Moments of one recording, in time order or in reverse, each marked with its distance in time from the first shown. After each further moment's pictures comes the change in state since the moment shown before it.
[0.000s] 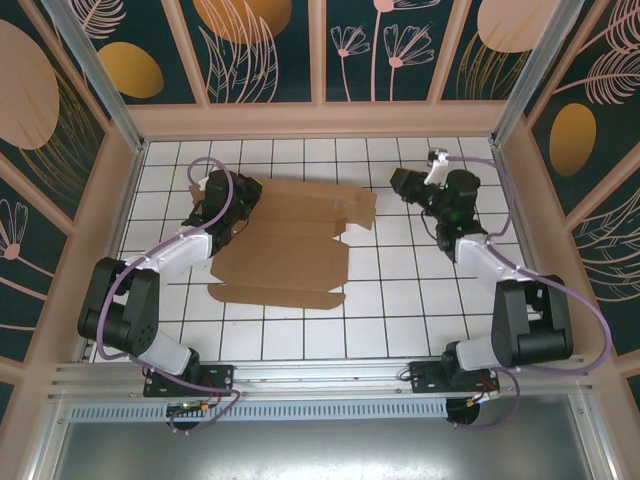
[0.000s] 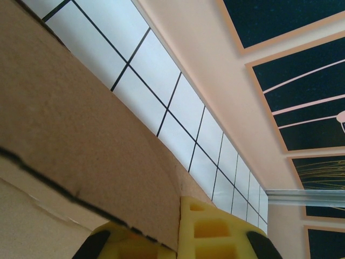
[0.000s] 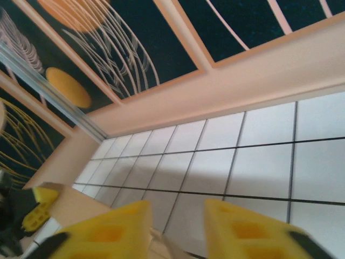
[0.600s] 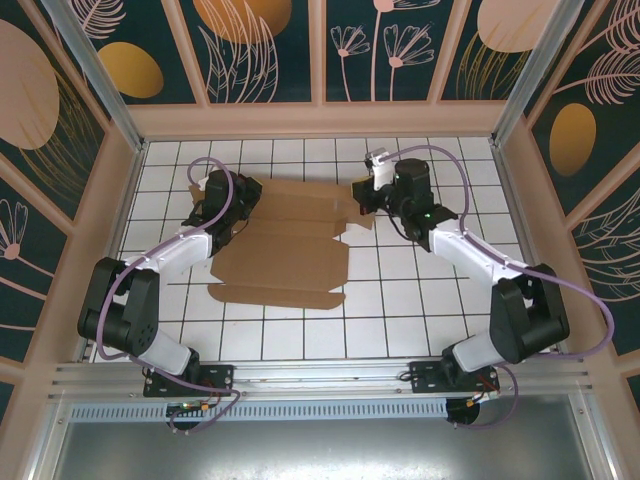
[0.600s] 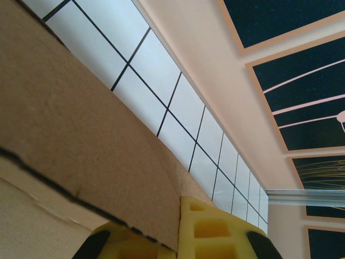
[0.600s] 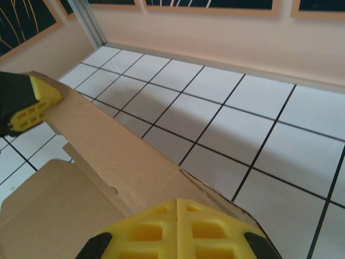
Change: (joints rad) left arm 0.000 0.000 0.000 -0.001 0.000 0.000; right arm 0.303 0.010 0.174 -0.368 0.170 -0.389
